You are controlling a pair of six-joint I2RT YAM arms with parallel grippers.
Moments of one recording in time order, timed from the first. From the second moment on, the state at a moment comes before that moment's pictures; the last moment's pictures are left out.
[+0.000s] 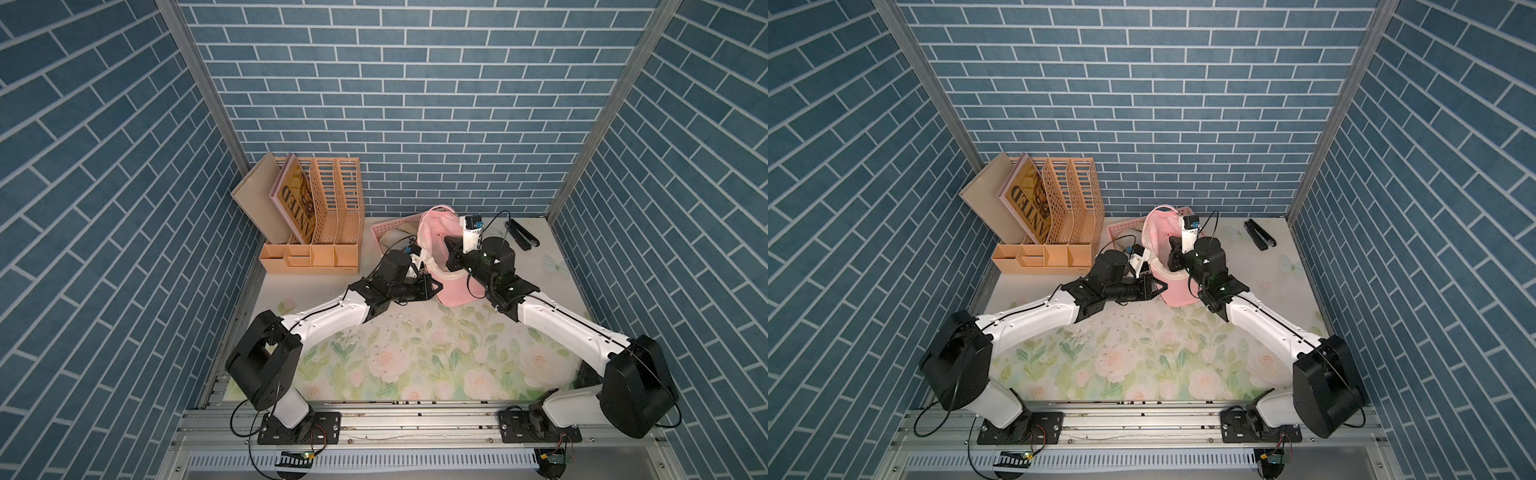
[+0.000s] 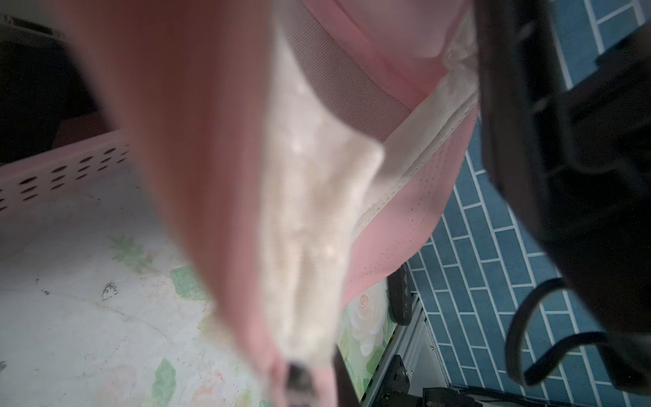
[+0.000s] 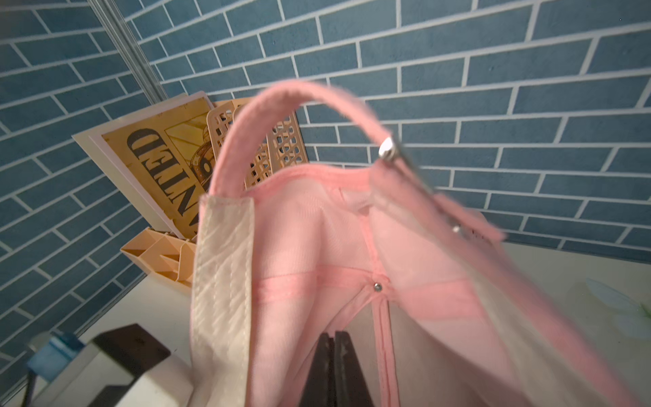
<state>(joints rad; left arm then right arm) -0.74 1.60 1.08 0.04 0.40 -0.76 0.60 1.40 0.97 0.23 0.00 0.20</state>
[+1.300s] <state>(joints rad) -0.76 1.63 1.16 -0.08 0.37 -0.69 0.54 1.39 0.90 0.16 -0.19 0.16</state>
